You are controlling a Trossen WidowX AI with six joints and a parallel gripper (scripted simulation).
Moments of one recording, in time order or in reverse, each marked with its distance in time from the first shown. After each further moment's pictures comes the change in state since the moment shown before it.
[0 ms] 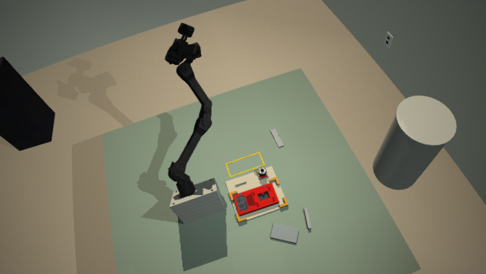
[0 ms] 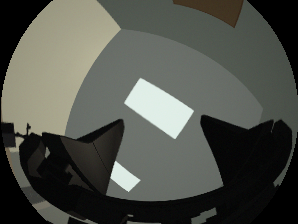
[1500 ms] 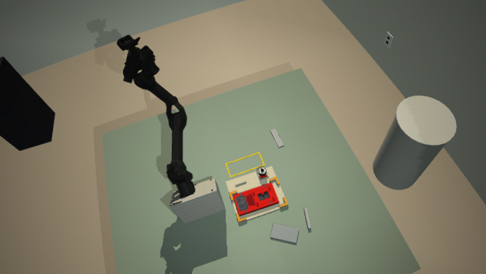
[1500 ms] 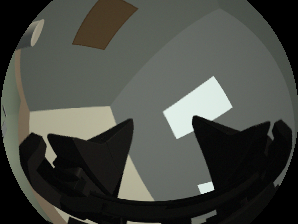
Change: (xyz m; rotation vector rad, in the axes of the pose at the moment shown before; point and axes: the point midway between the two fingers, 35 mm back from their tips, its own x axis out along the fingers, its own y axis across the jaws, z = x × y) arm 0.041 0.133 -0.105 1.120 -0.365 -0.054
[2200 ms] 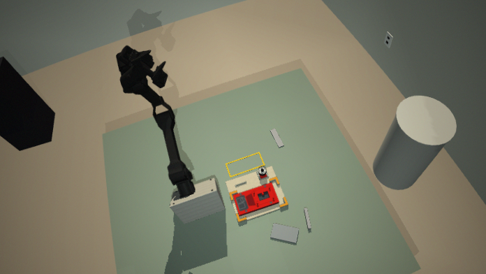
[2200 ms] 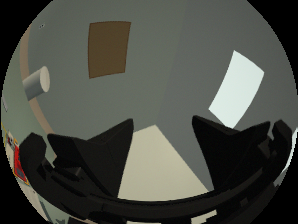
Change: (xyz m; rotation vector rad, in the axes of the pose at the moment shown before) arm 0.077 0.083 -0.055 0.494 -0.131 0.251
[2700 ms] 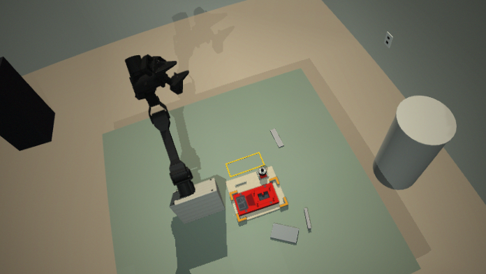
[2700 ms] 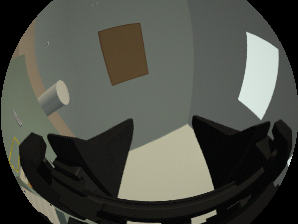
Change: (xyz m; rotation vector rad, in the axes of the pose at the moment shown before) arm 0.066 0.059 -0.036 0.229 -0.027 0.212
